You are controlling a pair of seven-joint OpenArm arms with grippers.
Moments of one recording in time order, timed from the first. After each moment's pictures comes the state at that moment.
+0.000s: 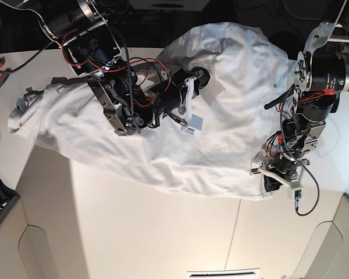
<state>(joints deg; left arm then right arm) -30.8 -15.6 1.6 15.2 -15.7 -16.4 -17.4 12.5 -1.2 -28.3 52.7 42.1 31.1 -71.9</state>
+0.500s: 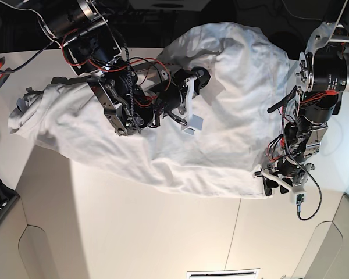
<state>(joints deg) -31.1 -16.1 1.6 17.2 -13.3 -12.9 -15.7 12.5 -1.2 -28.3 52.7 42.1 31.1 -71.9</state>
